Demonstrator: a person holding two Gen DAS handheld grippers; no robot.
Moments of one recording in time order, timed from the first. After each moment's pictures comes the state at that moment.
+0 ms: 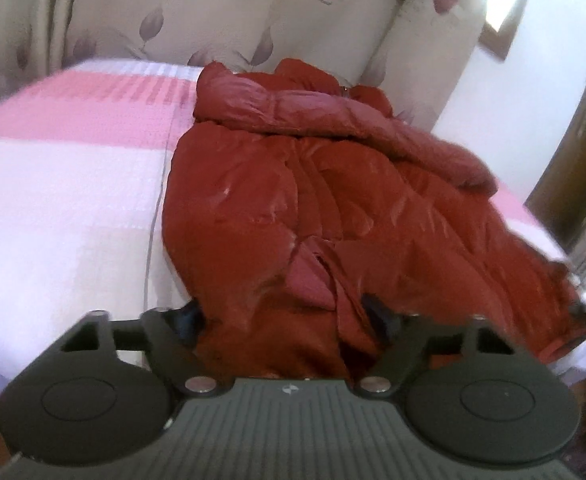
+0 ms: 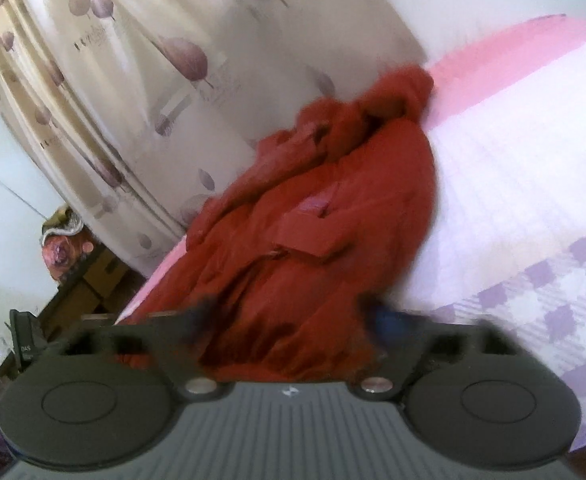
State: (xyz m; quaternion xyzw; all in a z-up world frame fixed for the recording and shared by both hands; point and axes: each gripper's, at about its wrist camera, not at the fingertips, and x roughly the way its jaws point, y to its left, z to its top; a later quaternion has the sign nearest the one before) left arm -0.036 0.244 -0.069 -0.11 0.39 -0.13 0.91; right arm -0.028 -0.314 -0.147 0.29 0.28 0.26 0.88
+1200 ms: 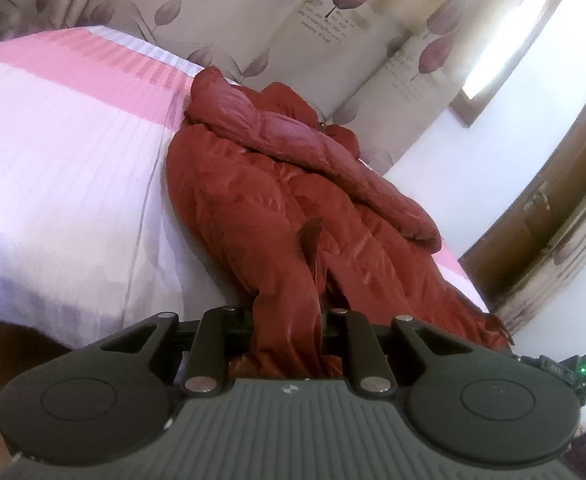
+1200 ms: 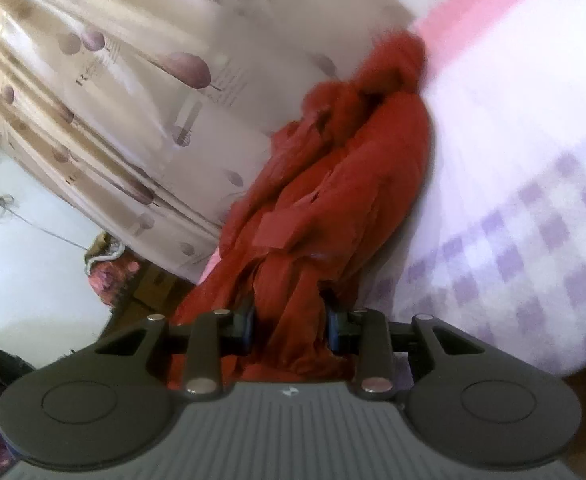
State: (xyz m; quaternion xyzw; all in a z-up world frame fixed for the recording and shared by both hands) left arm -0.086 0.286 -0.051 -0.24 0.35 -0.18 0.89; right arm -0.061 -0.332 -0.147 0.39 0.30 0.29 0.82
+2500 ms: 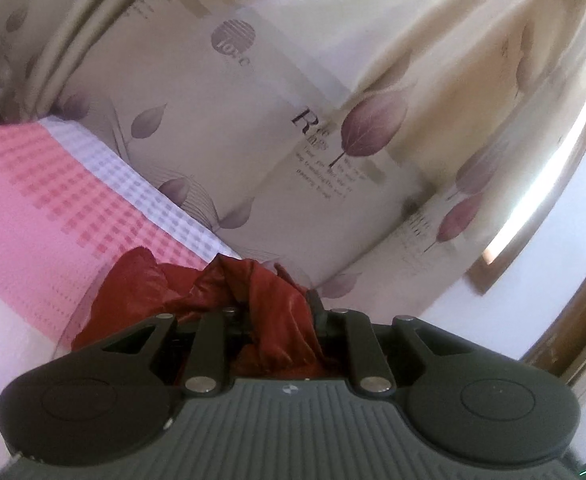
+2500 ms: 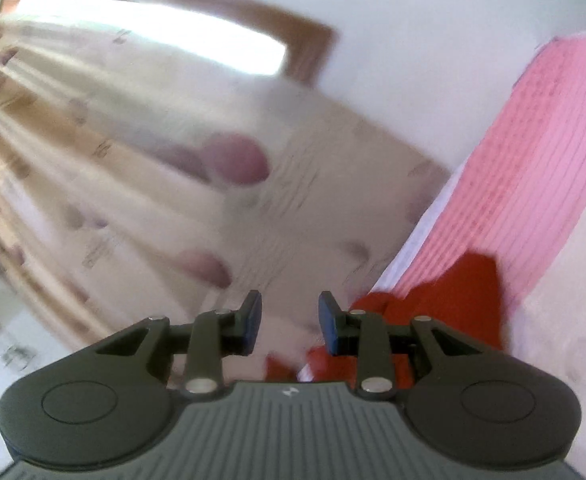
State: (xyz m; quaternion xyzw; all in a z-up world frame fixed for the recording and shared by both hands) left arm 0.117 0.256 0.070 -0.33 0.21 -0.10 0.92; right arm 0.118 -0.390 -0.049 0.51 0.13 0.21 0.83
